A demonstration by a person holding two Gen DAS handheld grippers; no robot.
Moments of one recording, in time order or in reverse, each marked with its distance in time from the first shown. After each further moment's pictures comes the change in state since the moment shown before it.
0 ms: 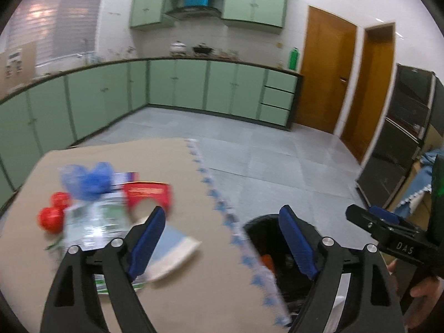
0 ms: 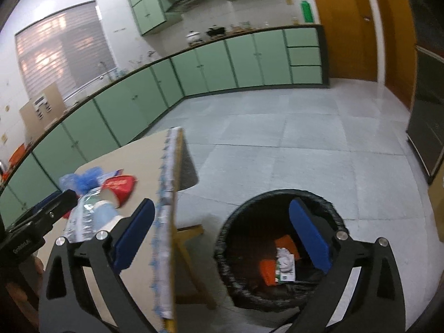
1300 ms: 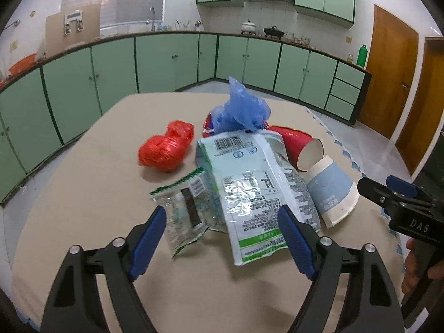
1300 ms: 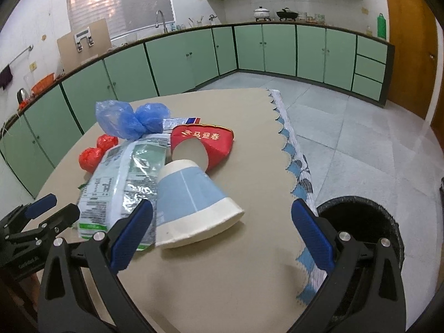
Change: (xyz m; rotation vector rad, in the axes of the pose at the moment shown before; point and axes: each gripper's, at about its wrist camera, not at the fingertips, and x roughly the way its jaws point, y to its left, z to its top) left arm 0.005 0.166 -0.076 -0.151 0.116 0.244; right arm 0.105 0.174 -0.043 -0.281 0.117 0.125
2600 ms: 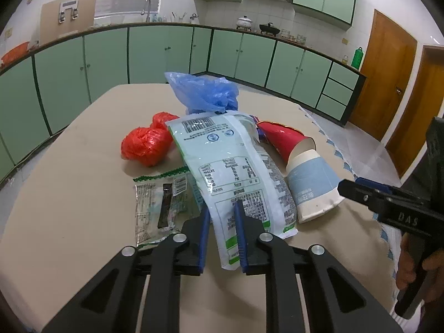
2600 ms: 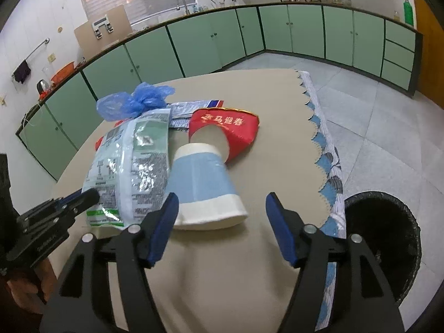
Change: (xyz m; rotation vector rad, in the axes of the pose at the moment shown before) left arm 0.010 -0.011 0.000 -0.037 0.023 -0.061; right arm 0.020 -0.009 0.011 -0.003 0.115 0.169
